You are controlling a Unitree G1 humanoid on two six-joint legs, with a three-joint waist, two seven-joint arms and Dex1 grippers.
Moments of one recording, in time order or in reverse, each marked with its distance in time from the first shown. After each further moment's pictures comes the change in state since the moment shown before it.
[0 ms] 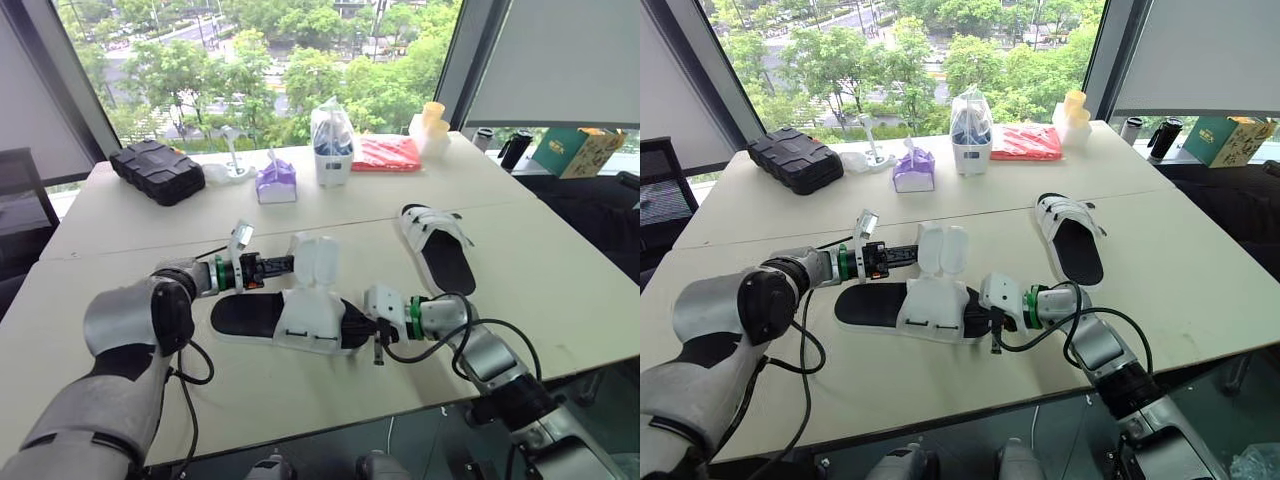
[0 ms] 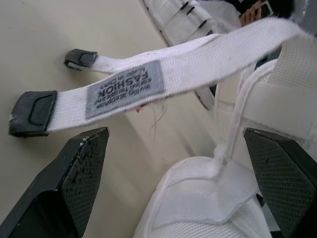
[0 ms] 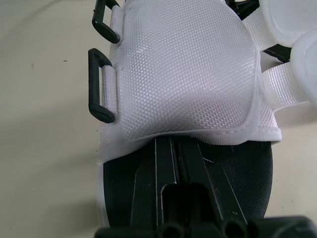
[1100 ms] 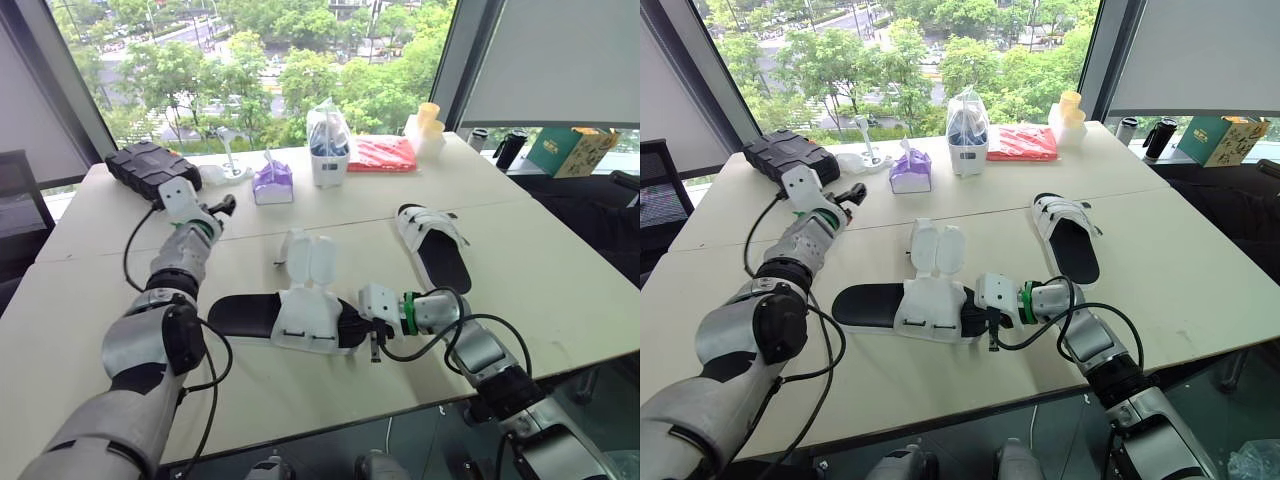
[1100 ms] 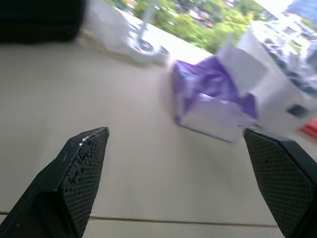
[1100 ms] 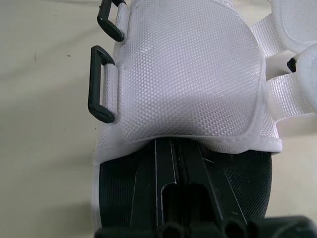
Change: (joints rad) left arm 0.070 -0.094 0.161 -0.369 -0.338 -0.242 1.032; right arm -0.043 0.032 0.000 0.080 -0.038 -0.064 0.042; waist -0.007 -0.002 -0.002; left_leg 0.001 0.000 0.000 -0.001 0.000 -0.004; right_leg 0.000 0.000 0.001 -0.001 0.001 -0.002
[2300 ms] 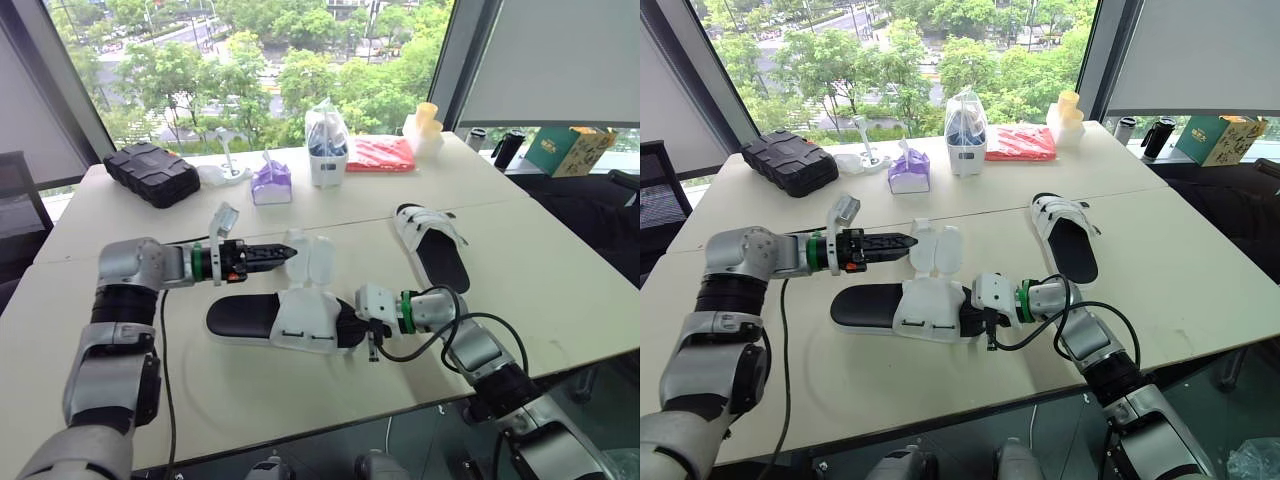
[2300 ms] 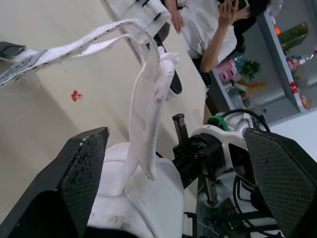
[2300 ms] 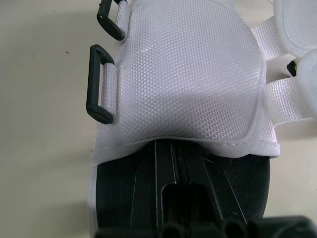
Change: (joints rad) left arm 0.258 0.155 -0.411 -0.695 -0.254 1.054 -0.791; right arm -0.015 0.006 0.004 0.010 -0.028 -0.017 0.003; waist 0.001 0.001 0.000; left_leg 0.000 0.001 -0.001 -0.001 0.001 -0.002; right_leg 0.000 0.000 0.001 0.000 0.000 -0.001
